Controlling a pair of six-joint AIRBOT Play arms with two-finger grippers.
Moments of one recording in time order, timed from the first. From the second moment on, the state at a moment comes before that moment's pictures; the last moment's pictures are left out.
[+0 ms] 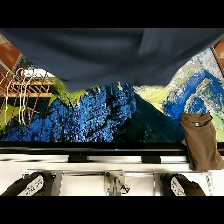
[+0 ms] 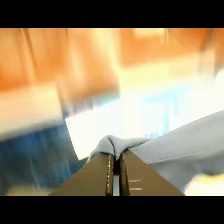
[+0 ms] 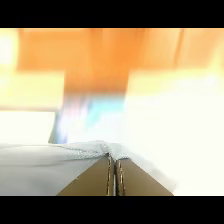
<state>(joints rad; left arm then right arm) 0.24 -1.02 1.88 0.74 -1.06 -1.08 -0.28 -0.91 1.78 -0.99 0.94 1.23</state>
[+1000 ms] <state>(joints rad) 0.24 -0.71 1.77 1.08 -1.37 -1.37 -0.28 -0.89 1.98 -1.30 1.70 1.44</state>
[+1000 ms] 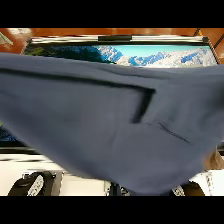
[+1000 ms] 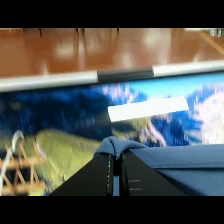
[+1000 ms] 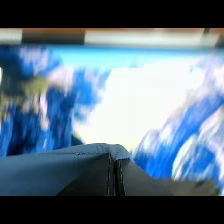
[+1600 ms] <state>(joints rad) 0.19 -1.36 1.52 1.03 -1.10 -1.31 -0.22 -1.50 1.59 -1.01 1.19 1.45</state>
